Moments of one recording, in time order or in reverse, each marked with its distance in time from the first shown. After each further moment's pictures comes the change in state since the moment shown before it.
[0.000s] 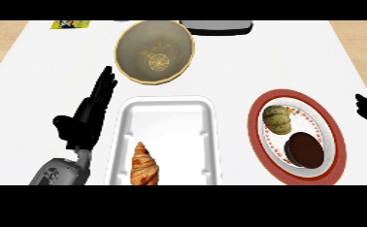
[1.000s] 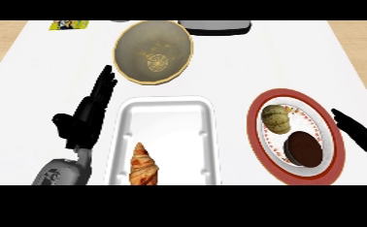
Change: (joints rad) left arm 0.014 -0.073 0.079 -0.020 -0.089 -0.071 0.045; right arm -0.025 0.155 -0.027 0.153 0.096 0.278 0.007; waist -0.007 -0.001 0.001
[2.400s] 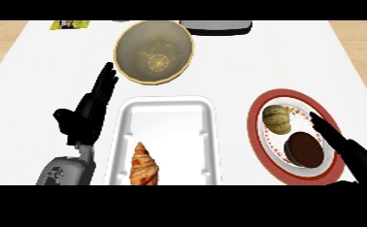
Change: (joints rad) left arm -0.008 -0.100 0.100 -0.012 -0.105 -0.095 0.042; right arm -0.097 0.273 -0.069 0.272 0.248 0.103 -0.138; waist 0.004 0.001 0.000
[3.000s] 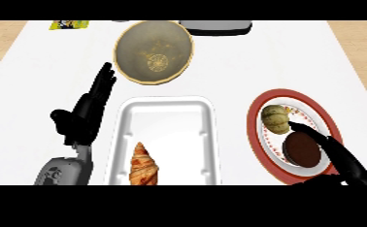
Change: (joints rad) left arm 0.005 -0.010 0.035 0.003 -0.015 -0.044 -0.009; right arm -0.073 0.020 0.057 0.175 0.211 -0.061 -0.131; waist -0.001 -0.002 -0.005
